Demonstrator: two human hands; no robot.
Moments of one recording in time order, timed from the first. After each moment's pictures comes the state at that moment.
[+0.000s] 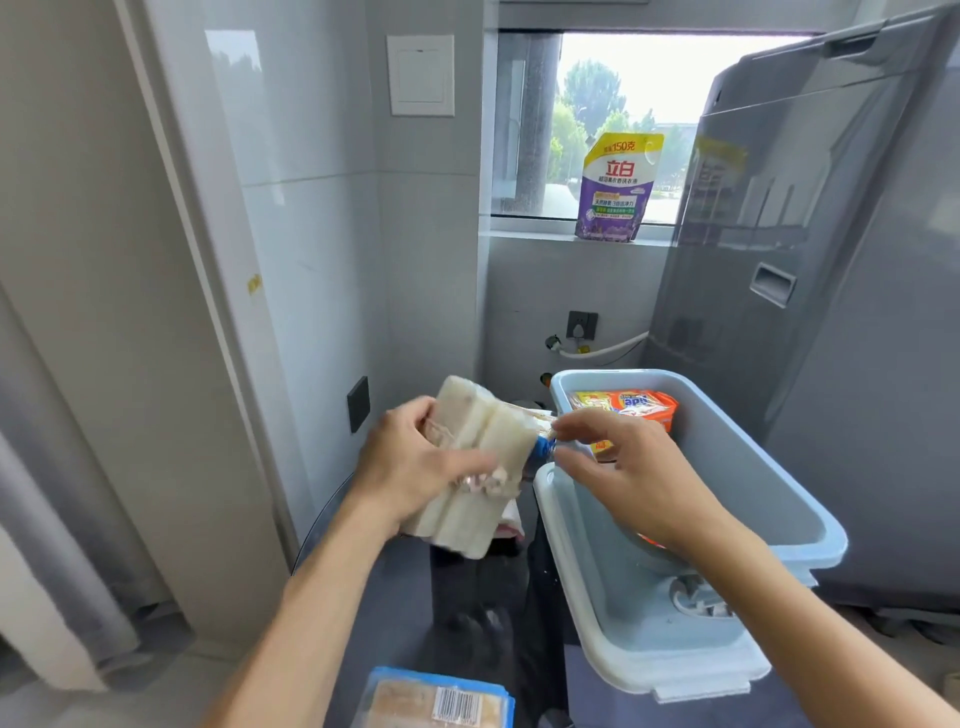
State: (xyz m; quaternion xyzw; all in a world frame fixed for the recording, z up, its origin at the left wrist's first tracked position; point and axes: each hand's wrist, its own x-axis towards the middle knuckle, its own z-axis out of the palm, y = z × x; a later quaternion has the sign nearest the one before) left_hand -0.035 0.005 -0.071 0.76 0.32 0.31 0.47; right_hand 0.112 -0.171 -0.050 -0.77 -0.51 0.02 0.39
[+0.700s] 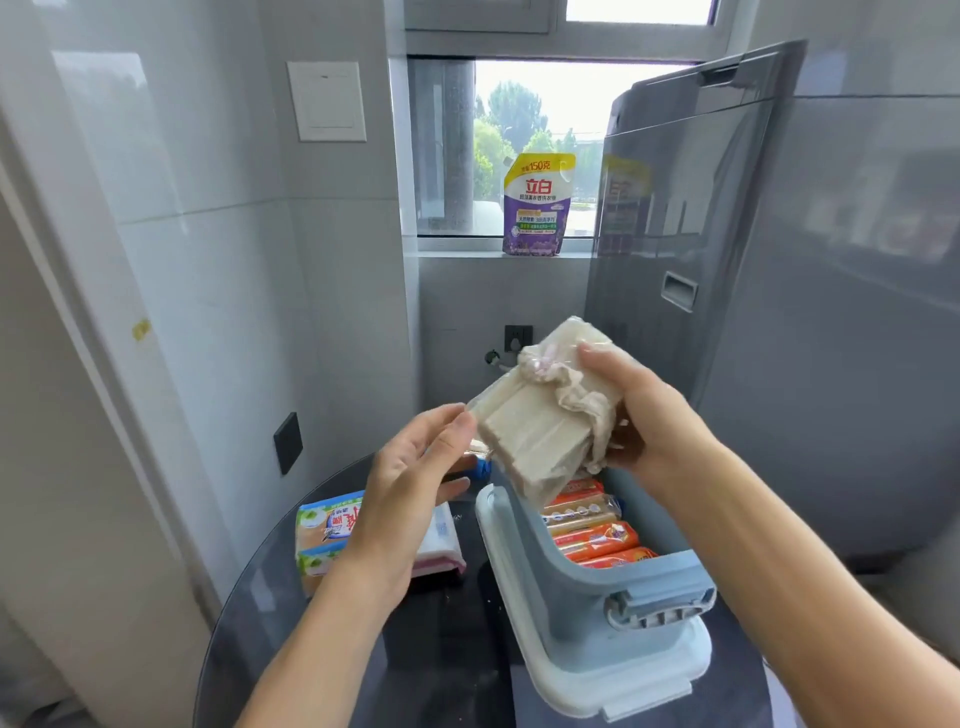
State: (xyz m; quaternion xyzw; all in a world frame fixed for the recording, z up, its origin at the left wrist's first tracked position) left_hand 0.005 -0.048 -0.058 0.66 0.14 0.30 0.68; right_hand 0.163 -0.186 -0.004 -0.60 -0.13 0.26 0.75
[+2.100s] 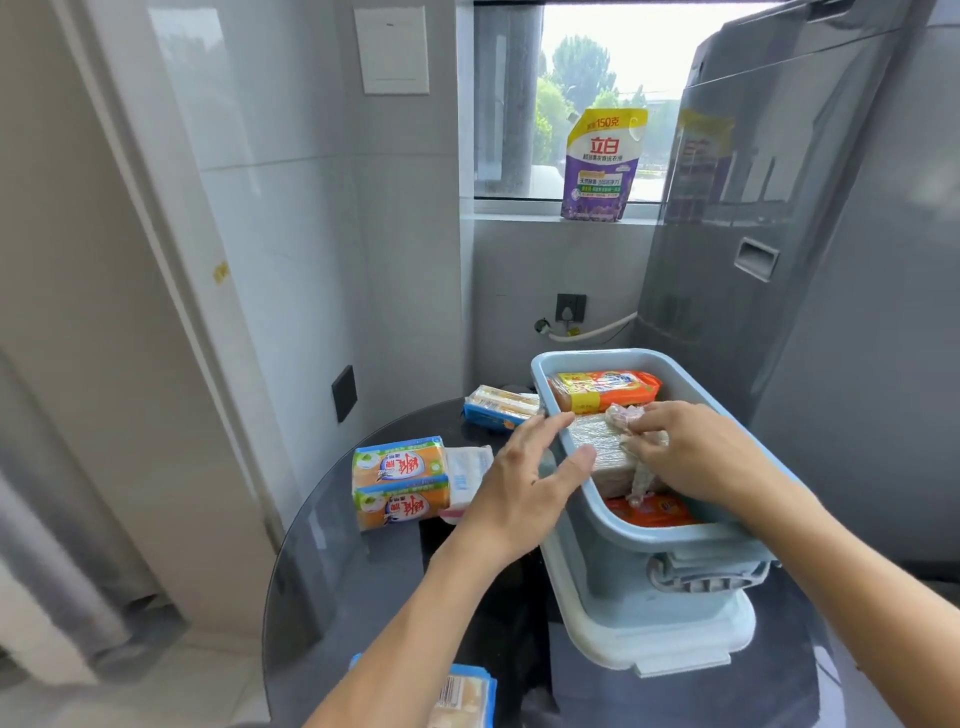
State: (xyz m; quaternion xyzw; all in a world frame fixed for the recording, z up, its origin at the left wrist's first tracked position) left_hand 0.031 -0.071 -0.105 0.83 0.17 0.19 0.50; right_hand 0.184 -0.200 -0.059 -0.90 -0.40 -0.02 0.16
